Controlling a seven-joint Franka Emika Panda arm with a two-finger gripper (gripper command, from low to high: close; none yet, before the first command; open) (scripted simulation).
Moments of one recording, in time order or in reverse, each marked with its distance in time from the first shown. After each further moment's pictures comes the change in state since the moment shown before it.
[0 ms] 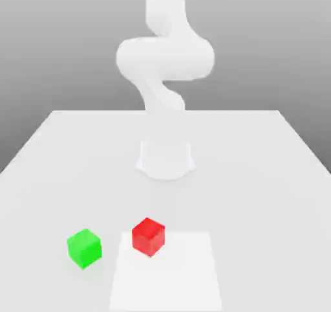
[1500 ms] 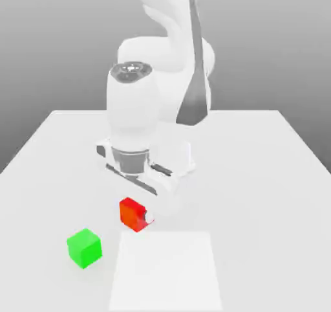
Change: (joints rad) arm -0.219 0.656 -0.010 -0.473 0.009 0.408 0.605
